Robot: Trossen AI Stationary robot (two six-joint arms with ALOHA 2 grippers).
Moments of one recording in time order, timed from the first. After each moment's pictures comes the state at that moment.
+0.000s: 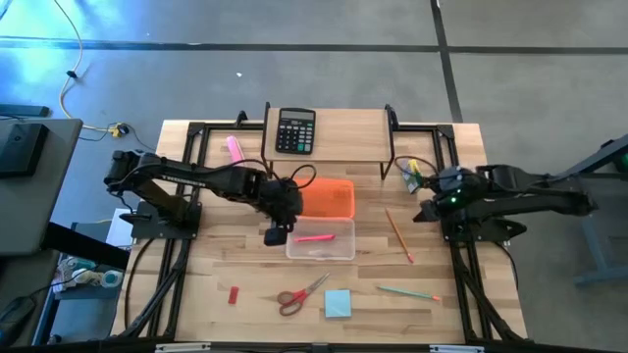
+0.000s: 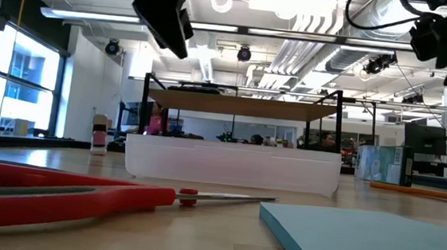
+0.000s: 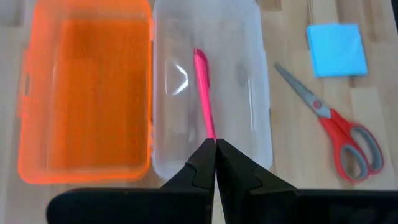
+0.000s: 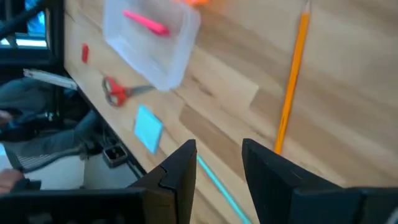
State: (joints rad) left arm 0.05 1.52 1.21 -0.73 0.06 -0.05; right arm -0.02 0.56 0.66 -0.98 -0.25 1.19
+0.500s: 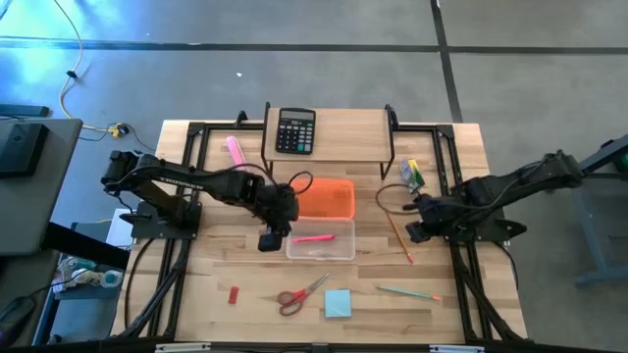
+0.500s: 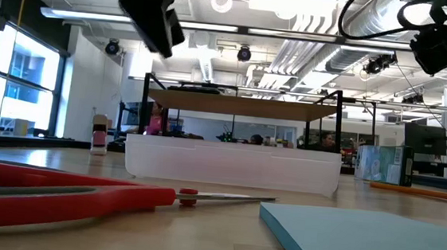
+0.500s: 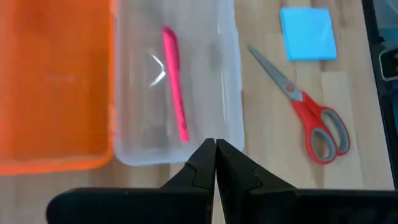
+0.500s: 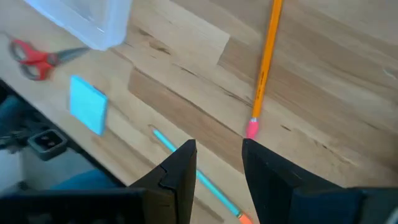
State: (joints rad) left arm 0.03 1.50 1.13 -0.68 0.15 -0.10; right arm 0.31 0.82 0.66 -0.94 -0.13 1.42
